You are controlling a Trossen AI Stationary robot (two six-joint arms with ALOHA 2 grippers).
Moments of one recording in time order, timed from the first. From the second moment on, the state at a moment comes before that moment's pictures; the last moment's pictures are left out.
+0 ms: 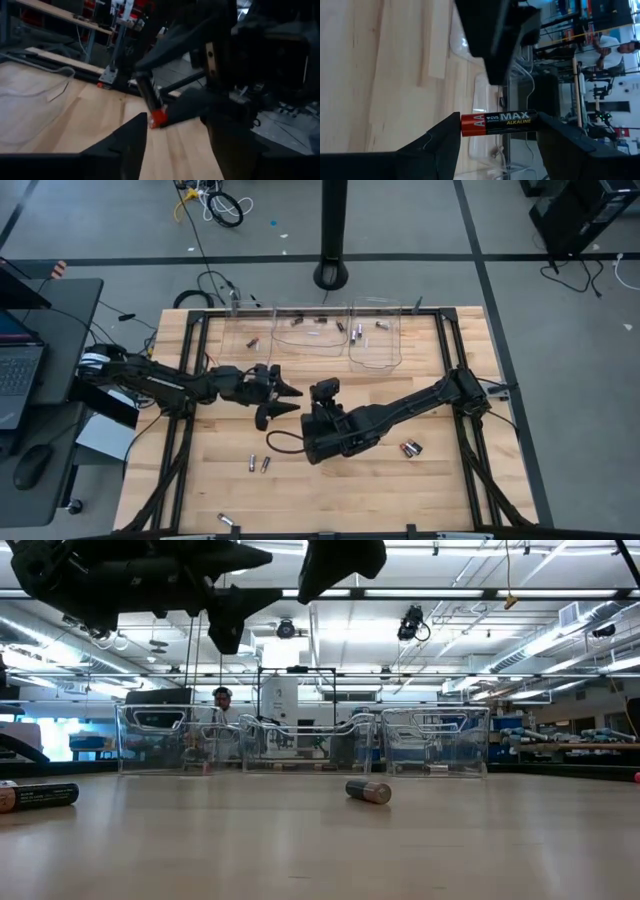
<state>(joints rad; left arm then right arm) -0.04 1.25 0.41 0.89 0.09 -0.38 0.35 2.09 1.96 -1.05 0.95 -0.09</state>
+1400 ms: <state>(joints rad) -0.06 1.35 0.50 0.90 0.08 -0.33 0.34 2.09 1.96 -0.88 0.94 -0.24</state>
